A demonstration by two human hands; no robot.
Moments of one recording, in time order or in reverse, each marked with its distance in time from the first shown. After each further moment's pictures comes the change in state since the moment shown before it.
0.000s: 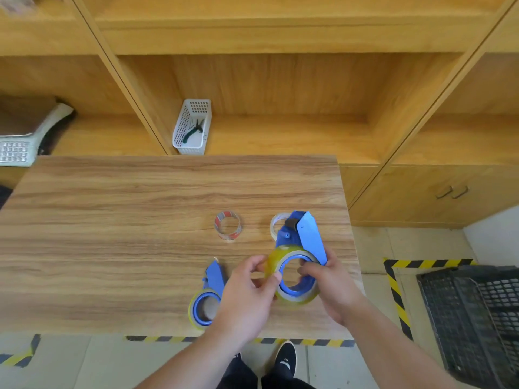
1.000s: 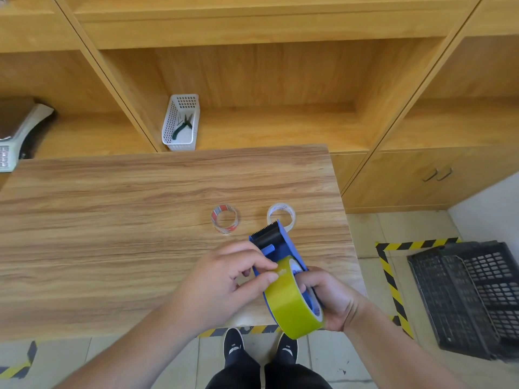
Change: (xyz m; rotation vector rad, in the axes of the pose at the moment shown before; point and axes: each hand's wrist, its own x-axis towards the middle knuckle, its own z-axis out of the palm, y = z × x) left_hand -0.010 0.039 -0.079 0.477 -0.305 0.726; right_hand -0.040 0.000 0.023 0.346 -0.607 0.348
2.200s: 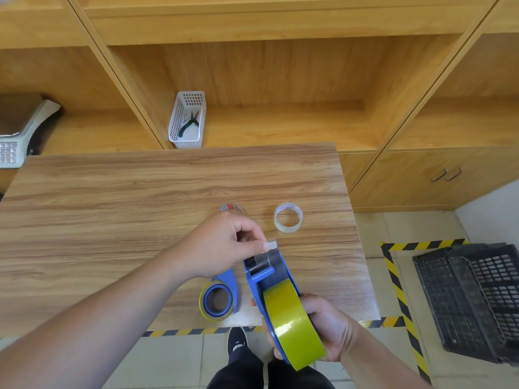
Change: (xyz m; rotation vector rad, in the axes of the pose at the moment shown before) left_hand 0.054 -0.020 -0.041 -0.021 -0.239 -0.270; right_hand 0.014 0.043 0.010 0.149 -0.055 0.108
